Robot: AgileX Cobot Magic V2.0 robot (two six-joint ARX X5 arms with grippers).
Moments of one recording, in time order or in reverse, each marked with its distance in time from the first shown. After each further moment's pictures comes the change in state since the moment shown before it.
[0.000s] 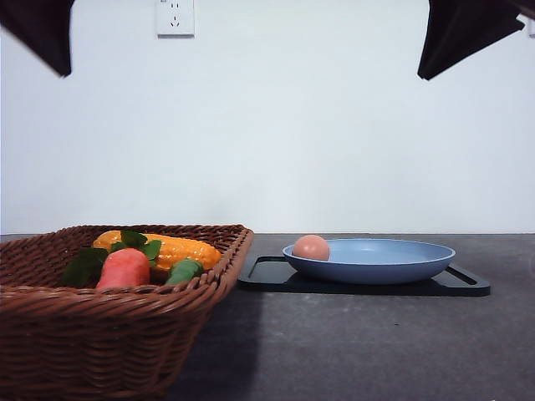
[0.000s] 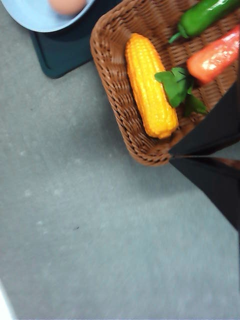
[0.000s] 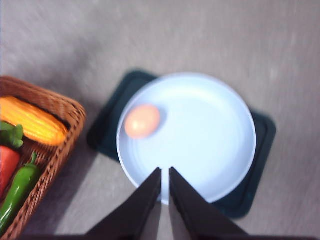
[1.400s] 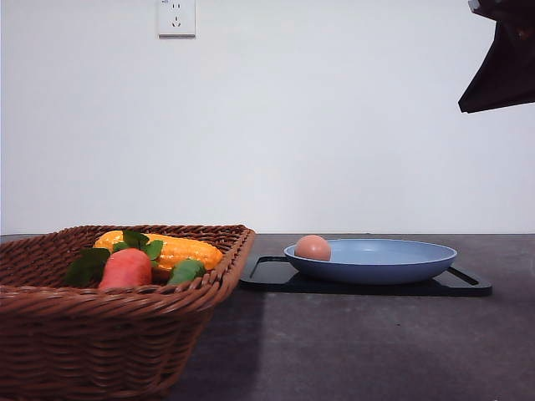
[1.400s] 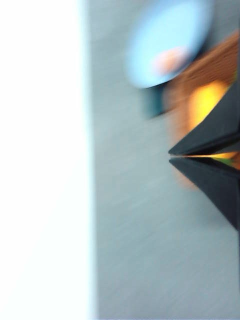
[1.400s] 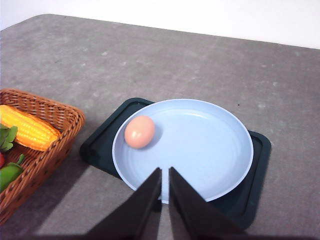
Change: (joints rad) left_arx 0.071 -0.831 -0.538 0.367 0.068 -0.098; right_arx 0.086 -0.401 -0.592 0.492 0.110 0.009
